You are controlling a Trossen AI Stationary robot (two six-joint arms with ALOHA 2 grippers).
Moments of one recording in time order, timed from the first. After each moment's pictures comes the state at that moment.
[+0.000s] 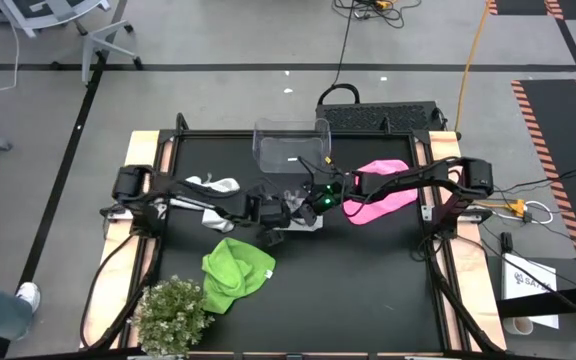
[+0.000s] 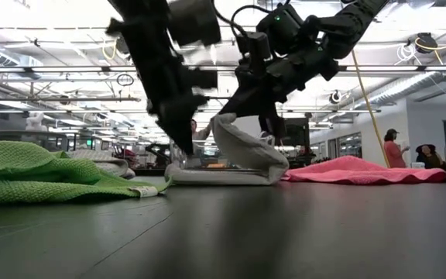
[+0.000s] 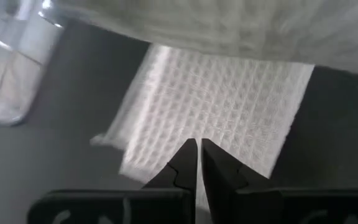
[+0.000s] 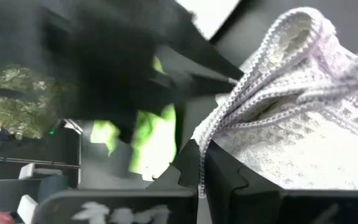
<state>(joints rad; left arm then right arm) -0.05 1.81 1.18 -0.56 -0.37 -0.35 -0.18 1.69 0.90 0.19 -0.38 0.74</state>
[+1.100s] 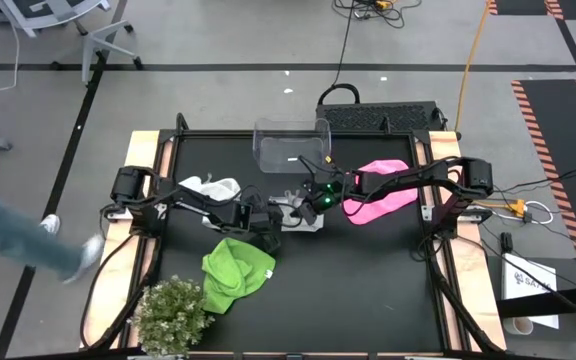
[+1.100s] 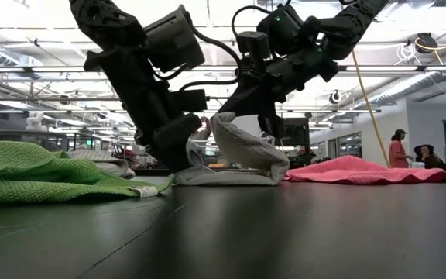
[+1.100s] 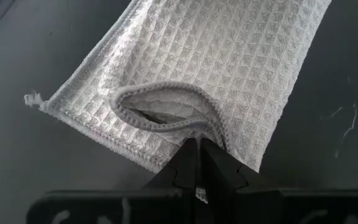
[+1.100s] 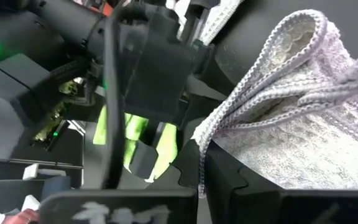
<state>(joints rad) -0.07 1.83 0.95 -0.20 -0.32 -0.45 -0.18 1.69 0.90 0.22 -0.39 0.75</state>
